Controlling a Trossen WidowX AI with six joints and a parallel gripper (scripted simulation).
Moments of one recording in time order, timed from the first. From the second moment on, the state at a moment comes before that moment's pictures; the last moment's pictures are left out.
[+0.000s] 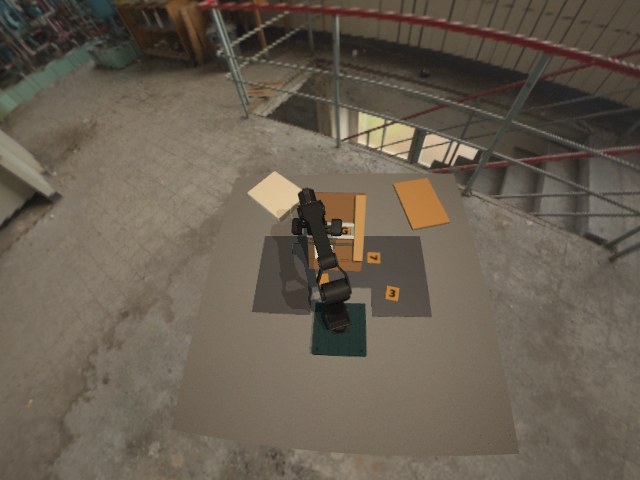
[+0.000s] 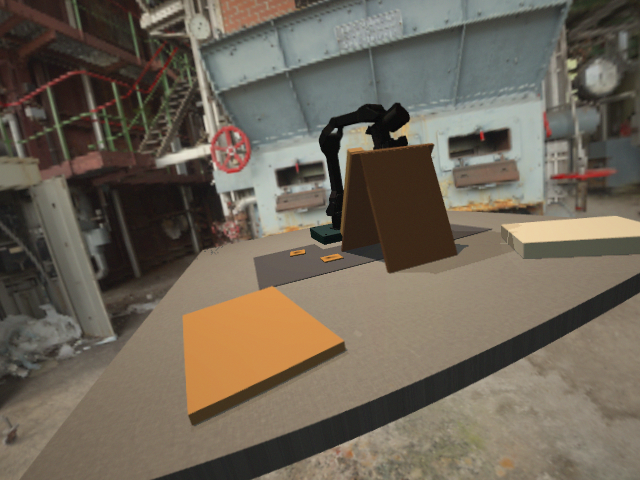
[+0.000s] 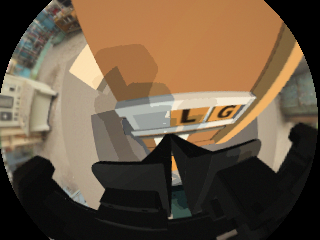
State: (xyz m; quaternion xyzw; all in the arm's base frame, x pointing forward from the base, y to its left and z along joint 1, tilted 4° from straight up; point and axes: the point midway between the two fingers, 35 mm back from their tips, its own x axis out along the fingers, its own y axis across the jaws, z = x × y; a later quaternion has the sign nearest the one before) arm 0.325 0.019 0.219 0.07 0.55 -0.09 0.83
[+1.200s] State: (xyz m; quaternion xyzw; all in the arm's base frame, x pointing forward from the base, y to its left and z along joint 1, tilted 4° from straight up) arm 0.335 0.018 0.213 0.08 0.56 -0.09 0.82
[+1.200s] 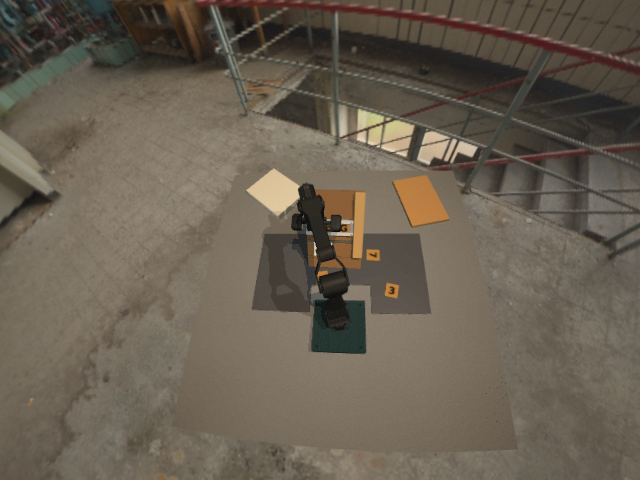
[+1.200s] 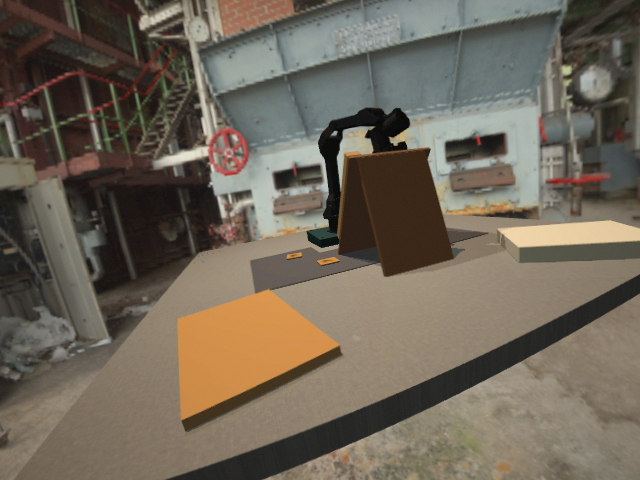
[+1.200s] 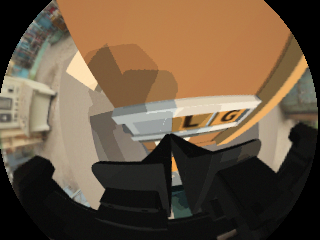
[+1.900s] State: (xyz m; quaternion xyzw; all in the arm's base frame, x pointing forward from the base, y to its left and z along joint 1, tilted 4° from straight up) arm 0.344 0.017 0.208 0.08 0.56 -0.09 0.82
